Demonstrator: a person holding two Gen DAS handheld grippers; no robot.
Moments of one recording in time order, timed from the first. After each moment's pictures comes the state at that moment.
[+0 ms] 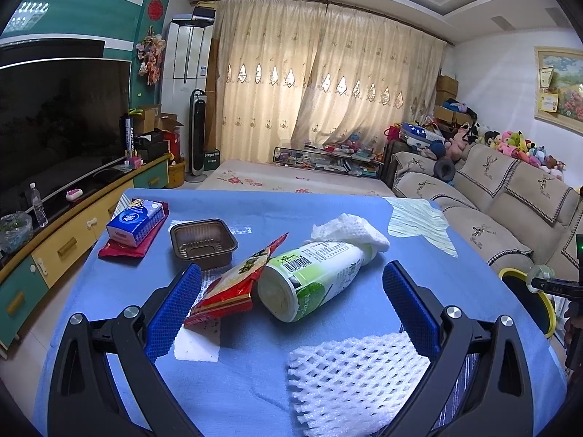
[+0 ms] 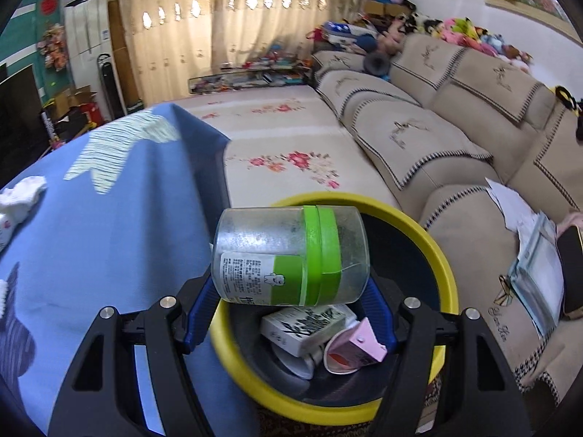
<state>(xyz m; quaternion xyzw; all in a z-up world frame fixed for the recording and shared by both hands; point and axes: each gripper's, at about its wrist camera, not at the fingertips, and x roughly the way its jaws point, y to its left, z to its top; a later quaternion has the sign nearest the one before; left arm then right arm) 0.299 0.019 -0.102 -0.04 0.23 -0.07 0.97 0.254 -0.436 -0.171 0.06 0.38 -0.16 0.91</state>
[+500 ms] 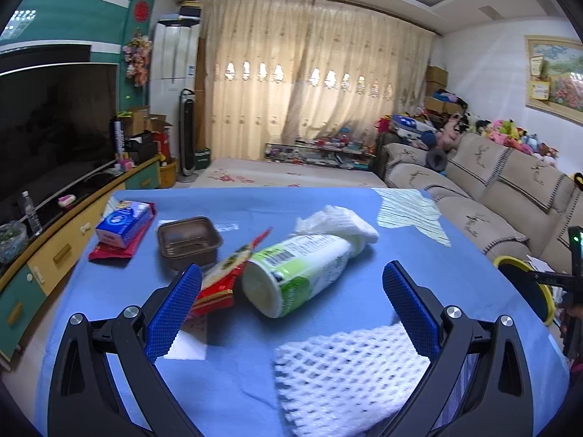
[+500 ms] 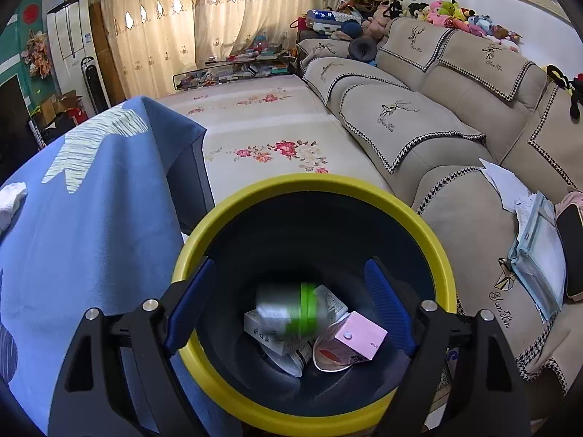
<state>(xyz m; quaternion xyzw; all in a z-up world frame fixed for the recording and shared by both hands) 0.301 0.006 -0.104 -0.03 0.24 -0.10 0.97 0.255 -0.453 -0.184 0.08 0.39 -0.17 0.90</state>
